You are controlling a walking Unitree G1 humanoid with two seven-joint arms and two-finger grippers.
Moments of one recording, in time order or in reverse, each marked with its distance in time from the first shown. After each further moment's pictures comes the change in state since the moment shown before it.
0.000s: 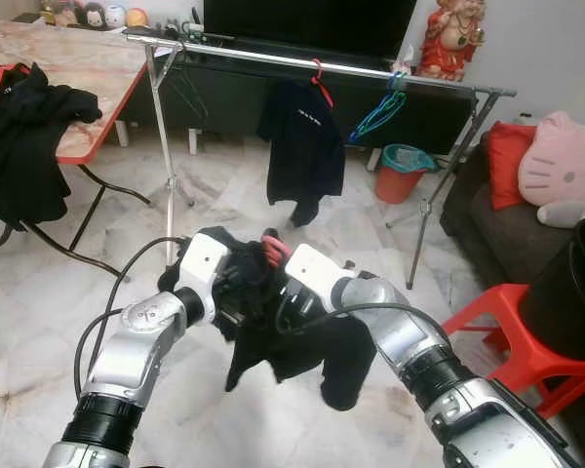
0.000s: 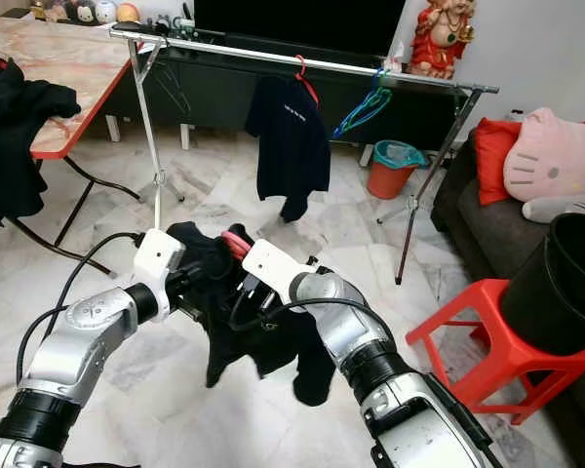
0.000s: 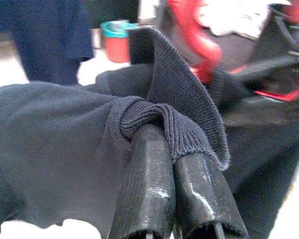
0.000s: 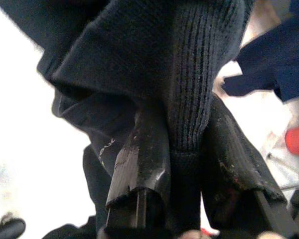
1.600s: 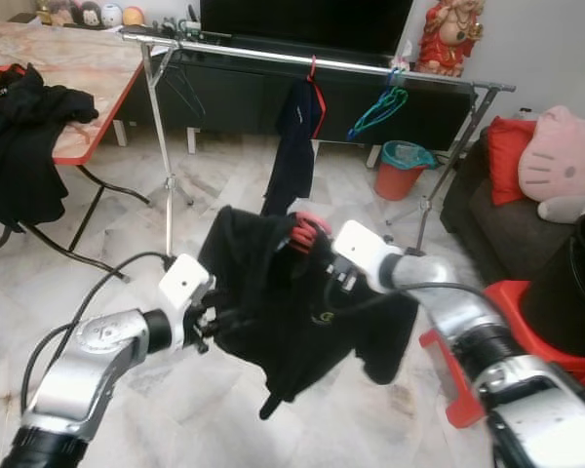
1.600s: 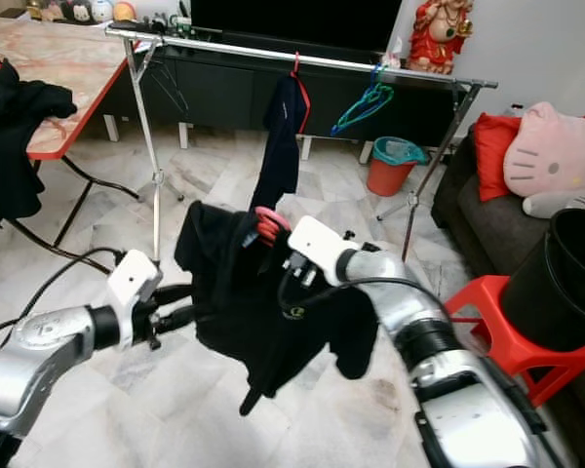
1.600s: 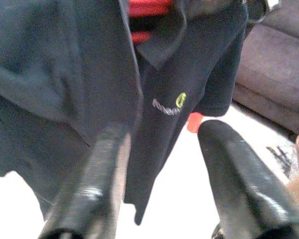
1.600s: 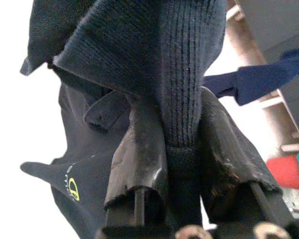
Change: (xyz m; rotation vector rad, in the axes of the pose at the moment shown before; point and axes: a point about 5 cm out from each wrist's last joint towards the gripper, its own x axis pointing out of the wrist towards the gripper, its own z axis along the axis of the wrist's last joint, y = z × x) left arm -0.055 0.002 -0.001 0.021 0.083 -0.207; right arm -0.039 -0.063 -0.029 -0.156 -0.138 0.096
